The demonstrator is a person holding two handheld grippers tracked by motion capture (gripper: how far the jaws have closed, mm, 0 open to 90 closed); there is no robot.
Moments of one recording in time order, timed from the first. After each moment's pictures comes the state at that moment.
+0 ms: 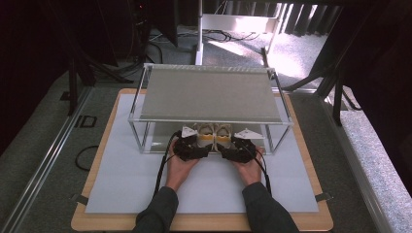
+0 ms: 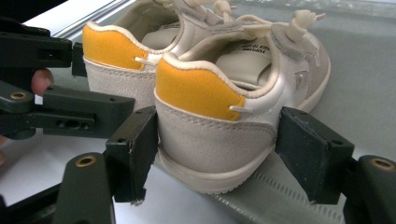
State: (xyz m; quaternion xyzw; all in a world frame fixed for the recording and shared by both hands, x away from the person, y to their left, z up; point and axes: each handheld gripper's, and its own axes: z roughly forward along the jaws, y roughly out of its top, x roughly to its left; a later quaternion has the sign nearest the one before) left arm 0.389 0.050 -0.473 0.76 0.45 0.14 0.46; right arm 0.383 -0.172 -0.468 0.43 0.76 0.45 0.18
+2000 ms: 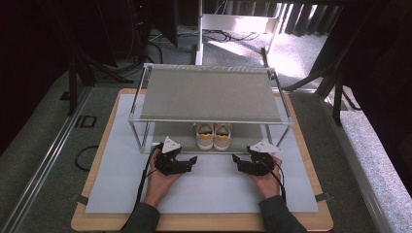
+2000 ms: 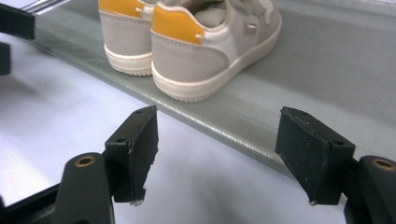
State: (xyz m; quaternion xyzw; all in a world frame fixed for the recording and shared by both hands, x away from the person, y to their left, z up) left arm 0.330 0.101 -0.471 0.77 0.43 0.15 0.45; right arm 0.337 -0.218 -0.464 0.42 0.77 0.42 0.22
